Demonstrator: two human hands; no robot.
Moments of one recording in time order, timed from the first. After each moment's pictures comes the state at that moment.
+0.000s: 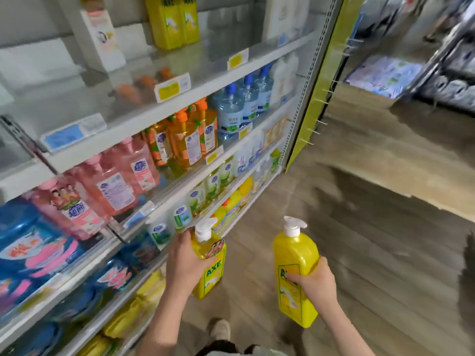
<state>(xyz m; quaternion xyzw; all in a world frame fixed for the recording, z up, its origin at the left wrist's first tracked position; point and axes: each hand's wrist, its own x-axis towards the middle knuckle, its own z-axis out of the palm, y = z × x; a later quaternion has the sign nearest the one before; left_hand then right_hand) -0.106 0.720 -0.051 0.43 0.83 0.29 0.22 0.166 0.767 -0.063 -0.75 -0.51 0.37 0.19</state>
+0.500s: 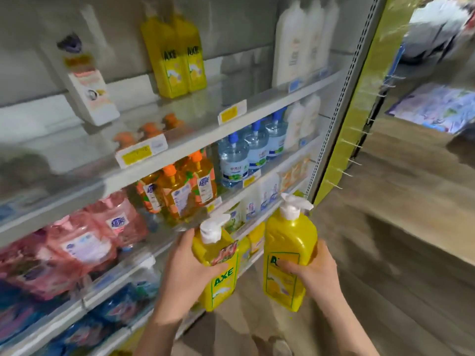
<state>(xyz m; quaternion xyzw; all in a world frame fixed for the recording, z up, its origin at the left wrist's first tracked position) -0.057 0.891 0.033 0.41 0.77 0.46 0.19 0.160 0.999 0.016 -0.59 -0.59 0.46 0.31</state>
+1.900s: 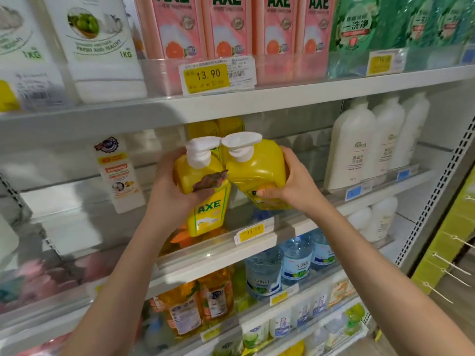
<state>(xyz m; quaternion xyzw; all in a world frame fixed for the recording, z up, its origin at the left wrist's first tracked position) -0.194 1.147 0.244 0.41 0.70 0.58 -0.08 -0.064 1.354 0.229 -0.08 -0.81 0.45 0.35</state>
